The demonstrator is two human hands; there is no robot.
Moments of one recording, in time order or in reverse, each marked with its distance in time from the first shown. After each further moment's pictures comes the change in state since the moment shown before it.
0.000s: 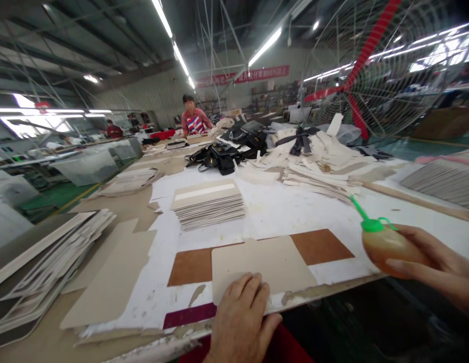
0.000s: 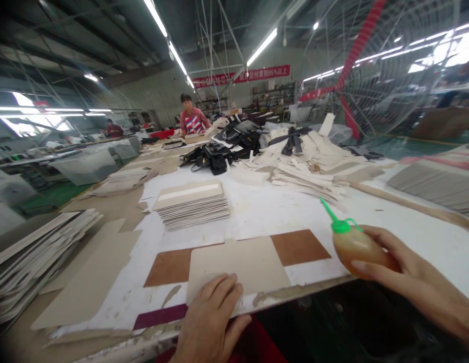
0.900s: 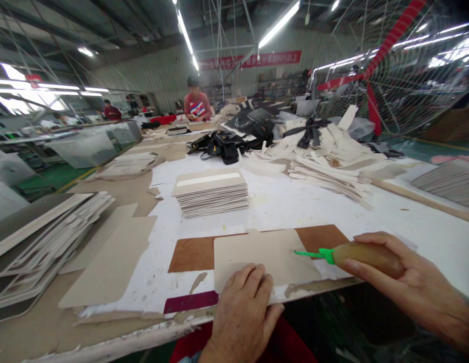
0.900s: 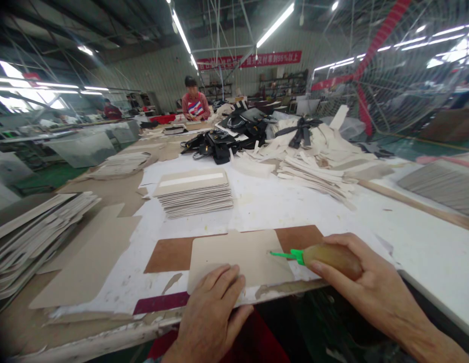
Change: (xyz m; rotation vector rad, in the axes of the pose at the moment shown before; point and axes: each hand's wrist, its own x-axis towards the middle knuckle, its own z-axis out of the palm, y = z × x) left_hand 0.004 0.011 -0.003 -0.071 -0.039 -0.071; right_hand -0.029 -0.107 0.046 0.006 -0.002 0.013
